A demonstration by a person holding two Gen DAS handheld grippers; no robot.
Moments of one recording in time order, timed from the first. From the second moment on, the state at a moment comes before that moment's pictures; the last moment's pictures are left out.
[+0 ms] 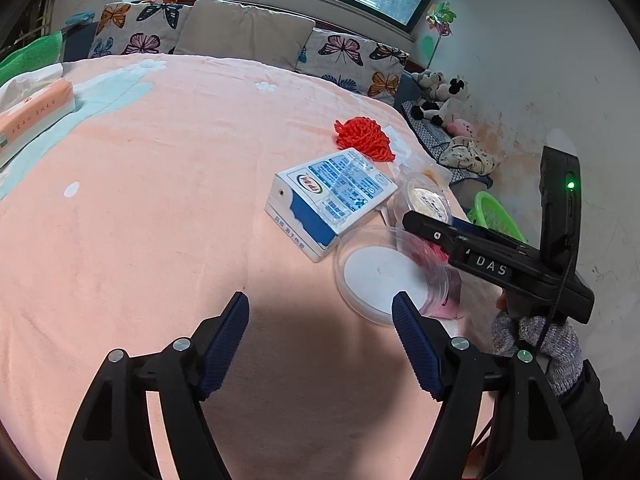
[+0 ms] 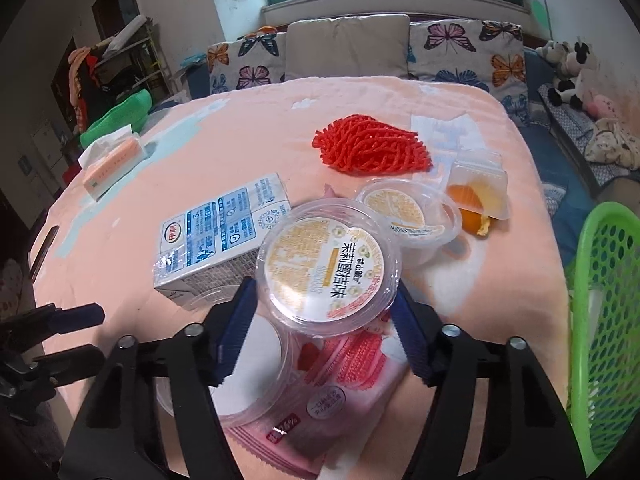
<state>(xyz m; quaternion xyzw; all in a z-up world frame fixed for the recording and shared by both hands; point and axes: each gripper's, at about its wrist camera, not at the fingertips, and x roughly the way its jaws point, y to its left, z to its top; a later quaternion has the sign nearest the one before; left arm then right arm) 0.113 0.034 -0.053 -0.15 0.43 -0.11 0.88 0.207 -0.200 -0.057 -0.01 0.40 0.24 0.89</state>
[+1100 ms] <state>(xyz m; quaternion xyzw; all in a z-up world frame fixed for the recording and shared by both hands) 0.124 -0.017 -0.064 -0.11 0.44 -0.16 0.87 0.172 -0.256 -0.037 0.03 0.37 0.22 0.90</state>
